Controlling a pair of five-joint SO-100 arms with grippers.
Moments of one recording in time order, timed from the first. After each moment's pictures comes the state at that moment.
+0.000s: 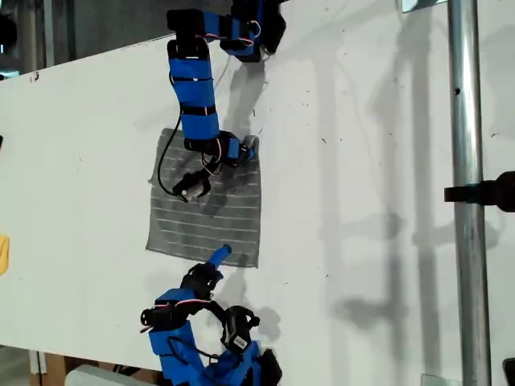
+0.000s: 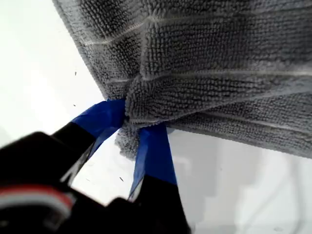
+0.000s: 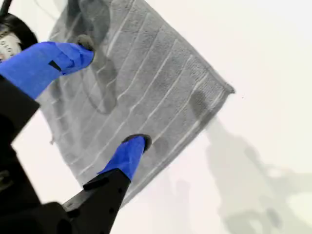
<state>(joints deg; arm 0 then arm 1) -17.4 100.3 91.9 85.0 -54.7 12.0 71.6 98.3 67.6 33.8</state>
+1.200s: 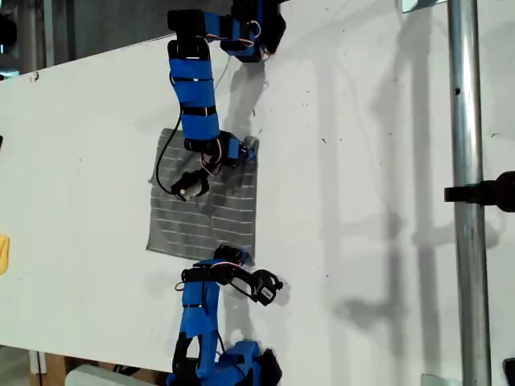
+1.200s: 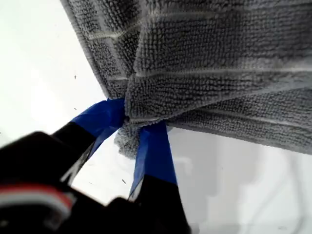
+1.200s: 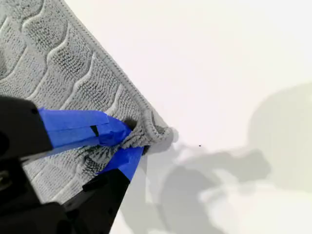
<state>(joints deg) -15.5 75.4 101.2 63.9 -63.3 10.4 72.9 98.0 70.3 35.5</state>
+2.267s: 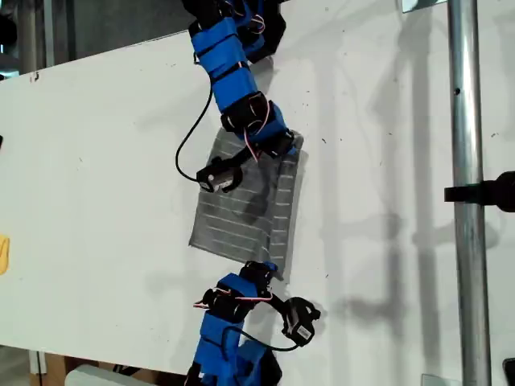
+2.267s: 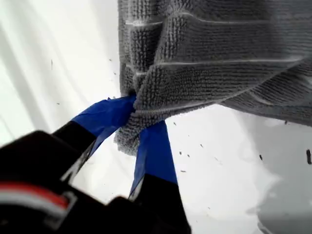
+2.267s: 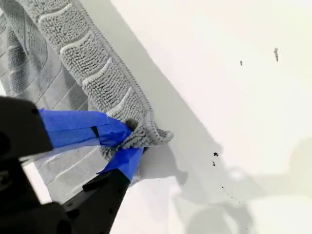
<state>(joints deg) 7.2 91.8 94.8 79.5 -83.0 -18.2 85.1 82.6 86.0 63.3</state>
